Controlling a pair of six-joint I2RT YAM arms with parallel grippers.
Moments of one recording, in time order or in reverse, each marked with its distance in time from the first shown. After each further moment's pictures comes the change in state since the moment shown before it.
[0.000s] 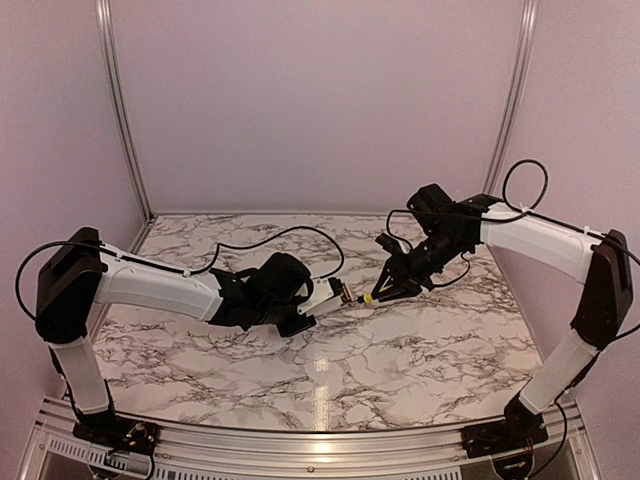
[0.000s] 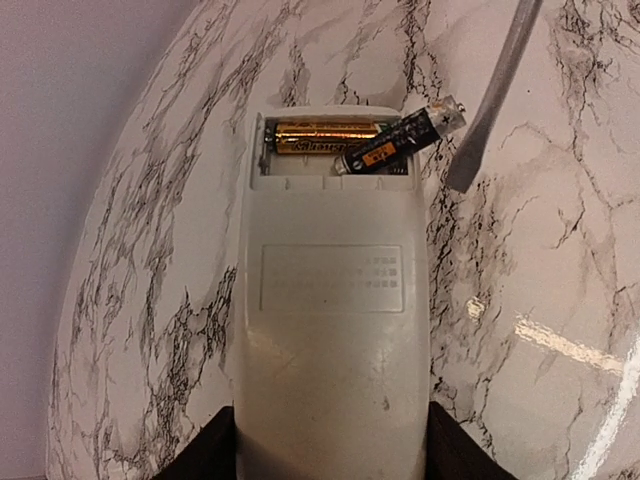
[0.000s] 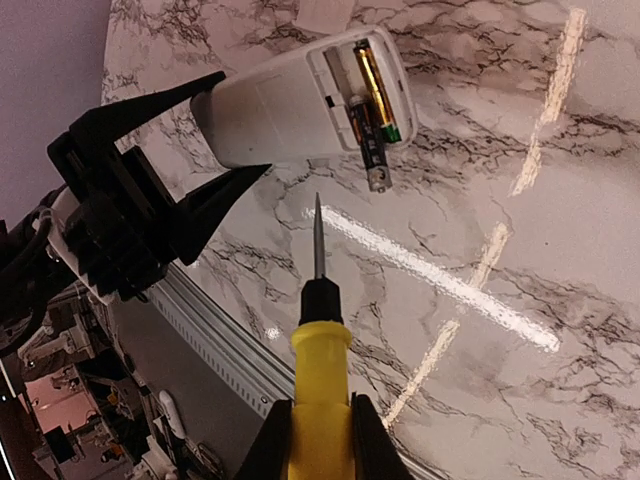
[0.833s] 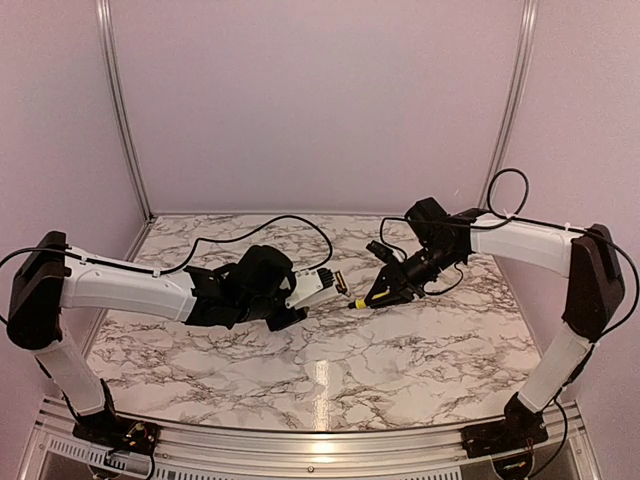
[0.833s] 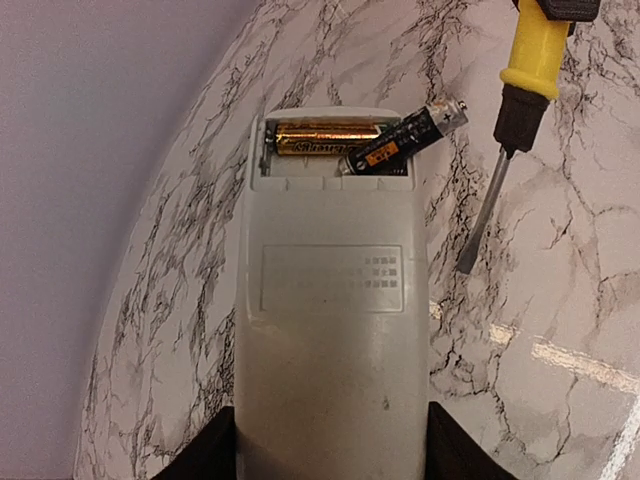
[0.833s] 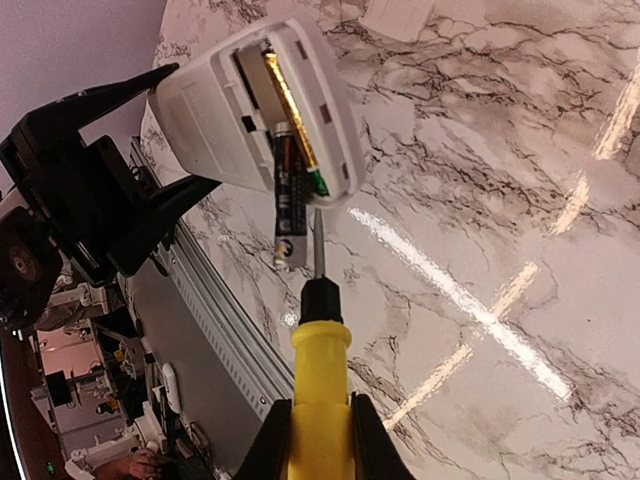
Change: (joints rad) left arm -0.009 -0.157 -0.092 0.037 -0.033 0.055; right arm -0.044 0.073 -0.070 0.166 -0.182 -0.137
